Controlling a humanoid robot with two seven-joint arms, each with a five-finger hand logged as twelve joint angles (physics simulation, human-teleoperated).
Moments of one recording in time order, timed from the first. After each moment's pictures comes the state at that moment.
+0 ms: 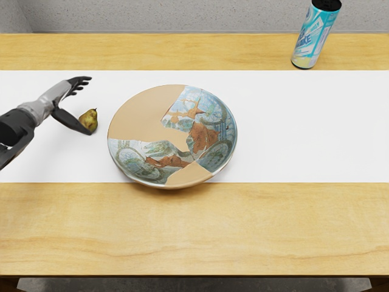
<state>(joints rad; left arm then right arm) -0.86 0.59 -0.32 -0.88 0.87 0.08 -0.17 0.02 0.00 0.09 0.12 0.07 0.06 -0.44</state>
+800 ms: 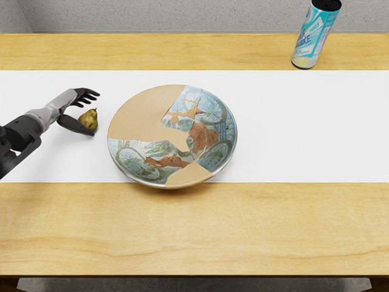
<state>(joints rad) -0.89 0.49 -0.21 -0.69 0.87 0.06 -0.28 0.02 0.00 0.09 0.12 0.07 0.06 -0.44</state>
